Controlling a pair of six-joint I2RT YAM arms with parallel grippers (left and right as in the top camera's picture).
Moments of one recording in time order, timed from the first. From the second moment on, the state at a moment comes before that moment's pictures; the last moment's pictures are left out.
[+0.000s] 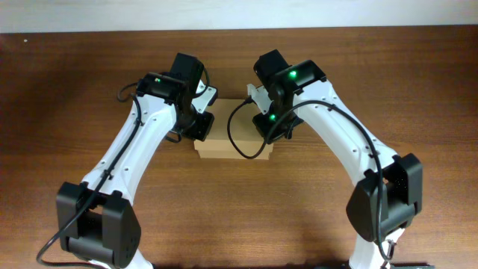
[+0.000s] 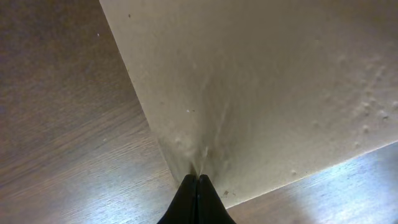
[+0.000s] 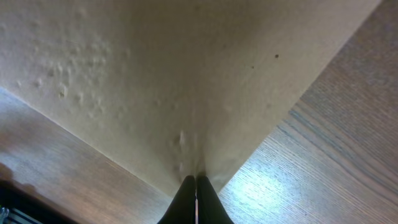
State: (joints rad) left arm -0.31 1.79 1.54 -1.15 0.09 0.09; right arm 0.47 1.96 1.77 -1.30 -0.15 -0.09
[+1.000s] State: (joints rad) left arm -0.30 1.80 1.82 -1.14 -0.11 0.00; right arm 0.47 2.05 2.12 -1.36 0.05 -0.08
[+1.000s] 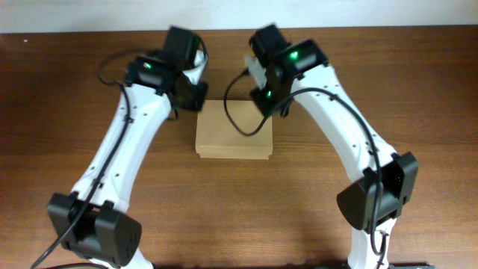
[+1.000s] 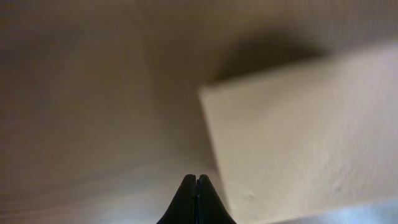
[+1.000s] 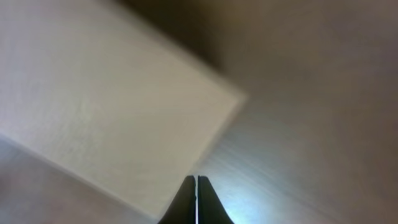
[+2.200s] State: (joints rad) left arm 0.13 1.80 2.00 -1.16 -0.19 0.01; right arm 0.06 2.03 2.35 -1.50 0.01 0.03
